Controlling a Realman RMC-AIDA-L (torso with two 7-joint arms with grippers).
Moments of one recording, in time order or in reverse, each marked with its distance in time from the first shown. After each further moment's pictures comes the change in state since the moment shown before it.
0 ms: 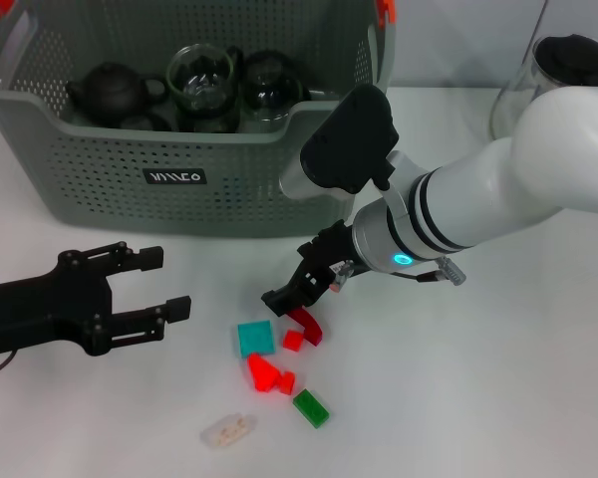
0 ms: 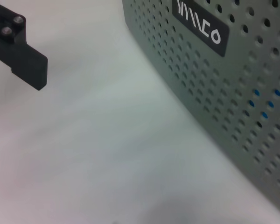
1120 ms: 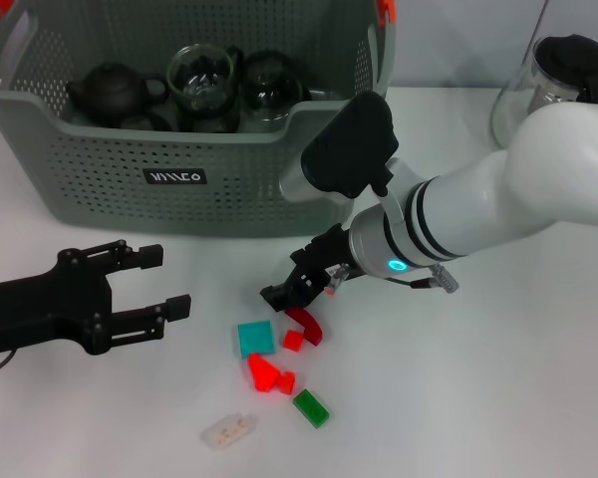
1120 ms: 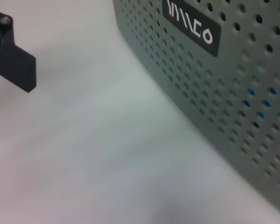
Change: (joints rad) left arm 0.000 0.000 -0.002 -0.002 -0.004 -0.001 0.012; right arm 0.005 0.008 -0.031 0.053 0.067 0.069 -0.016
